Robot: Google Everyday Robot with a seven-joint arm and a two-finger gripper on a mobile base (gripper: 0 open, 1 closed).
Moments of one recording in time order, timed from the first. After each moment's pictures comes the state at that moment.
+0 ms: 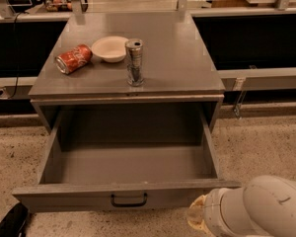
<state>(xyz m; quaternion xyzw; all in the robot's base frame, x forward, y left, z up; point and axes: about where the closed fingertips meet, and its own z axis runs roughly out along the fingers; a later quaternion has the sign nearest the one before) 0.326 -0.120 0.656 -0.62 0.75 0.07 0.22</state>
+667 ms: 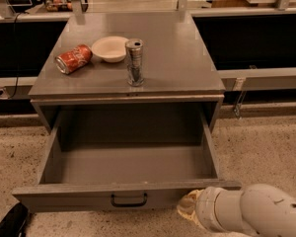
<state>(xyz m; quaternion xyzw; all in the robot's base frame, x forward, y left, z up) 0.361 -0.105 0.624 -0.56 0.76 0.10 0.30</state>
